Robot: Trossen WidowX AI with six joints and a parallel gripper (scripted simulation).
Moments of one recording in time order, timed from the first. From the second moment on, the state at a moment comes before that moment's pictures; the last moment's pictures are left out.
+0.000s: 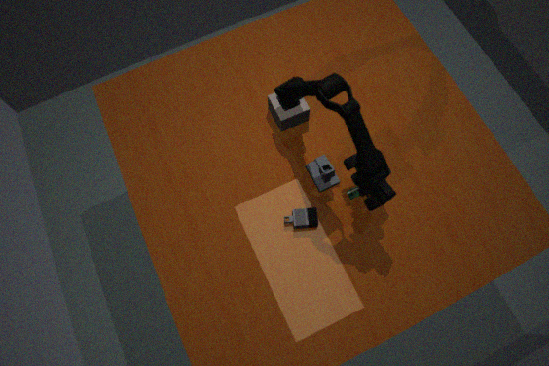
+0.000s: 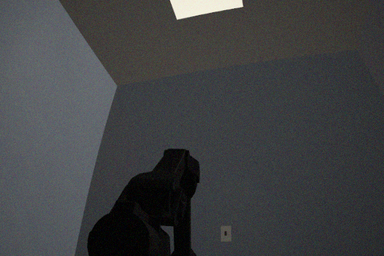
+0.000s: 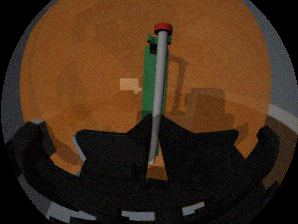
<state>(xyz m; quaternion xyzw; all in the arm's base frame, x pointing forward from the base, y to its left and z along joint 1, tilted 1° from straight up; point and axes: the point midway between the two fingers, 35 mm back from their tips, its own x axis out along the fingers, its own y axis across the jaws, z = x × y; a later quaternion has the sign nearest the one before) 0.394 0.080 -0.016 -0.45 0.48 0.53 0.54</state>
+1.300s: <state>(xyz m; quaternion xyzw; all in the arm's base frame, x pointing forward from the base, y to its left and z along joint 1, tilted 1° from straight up) 0.393 0.080 -0.022 -0.45 0.47 0.52 0.55</state>
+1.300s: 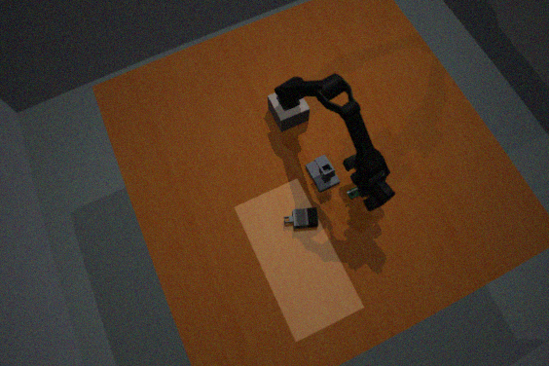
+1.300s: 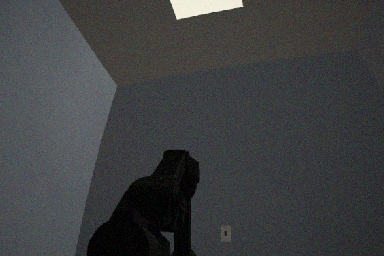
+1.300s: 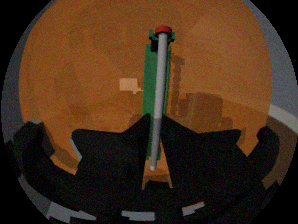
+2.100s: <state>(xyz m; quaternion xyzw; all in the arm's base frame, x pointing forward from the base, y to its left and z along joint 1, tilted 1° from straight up) 0.384 0.078 0.001 -0.44 0.49 0.53 0.54</state>
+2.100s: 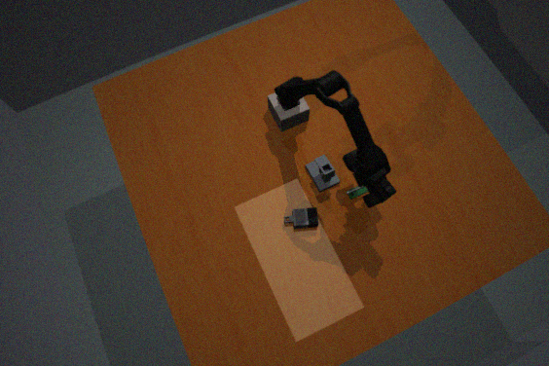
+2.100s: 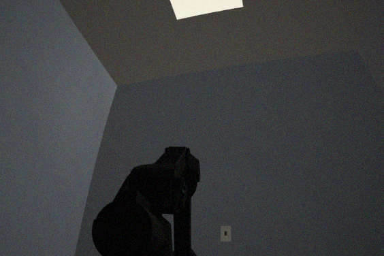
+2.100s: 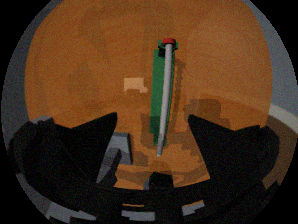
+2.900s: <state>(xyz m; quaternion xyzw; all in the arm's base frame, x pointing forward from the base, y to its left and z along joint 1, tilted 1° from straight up) 0.373 0.076 0.043 -0.42 0.51 0.54 0.52</state>
